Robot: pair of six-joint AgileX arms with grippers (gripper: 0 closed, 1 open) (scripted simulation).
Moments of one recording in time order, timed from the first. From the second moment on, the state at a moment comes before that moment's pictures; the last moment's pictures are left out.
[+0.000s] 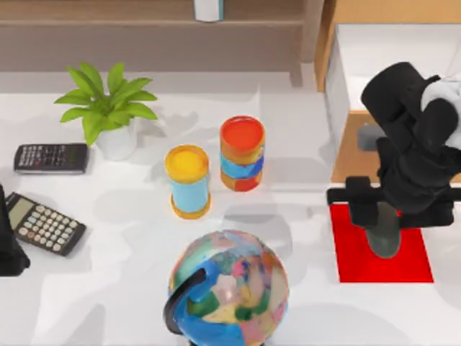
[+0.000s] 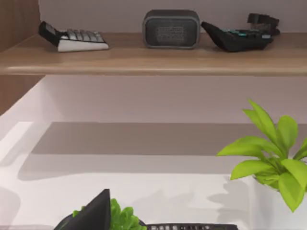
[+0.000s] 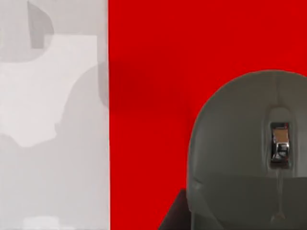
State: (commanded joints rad) left arm 0.00 0.00 0.00 0.00 0.00 0.00; right arm 0.45 1.76 1.11 -0.78 0.03 0.43
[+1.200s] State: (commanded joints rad) left arm 0.00 0.00 0.00 0.00 0.00 0.00; right arm 0.42 1.83 1.09 -0.74 0.03 0.44
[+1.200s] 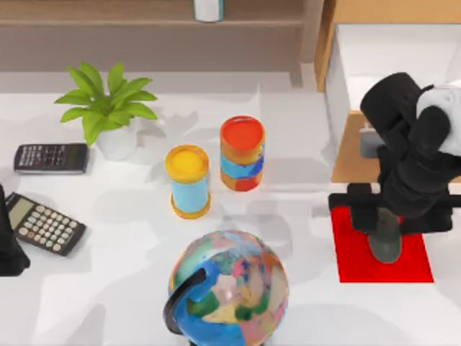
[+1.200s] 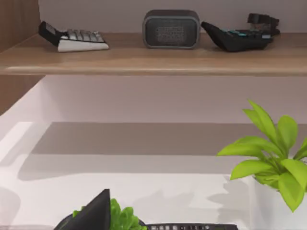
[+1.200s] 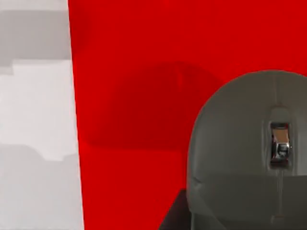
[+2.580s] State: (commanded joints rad) left arm 0.00 0.00 0.00 0.00 0.00 0.00; right arm 0.42 1.82 1.09 -0.74 0.03 0.44
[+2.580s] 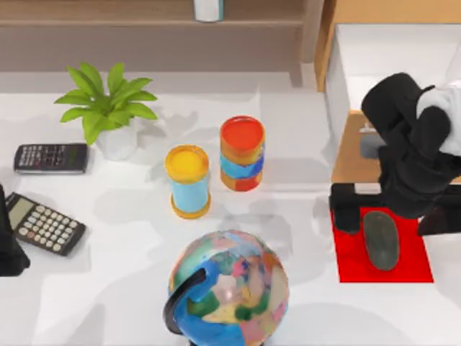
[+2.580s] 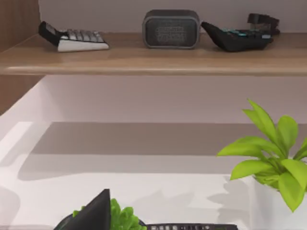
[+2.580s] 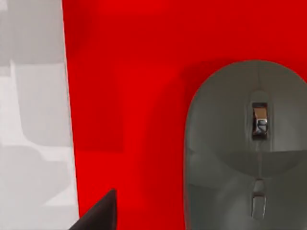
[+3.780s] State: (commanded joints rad) left arm 0.00 0.00 0.00 0.00 0.00 0.00; right arm 0.61 1.63 0.47 0.56 0.18 -0.55
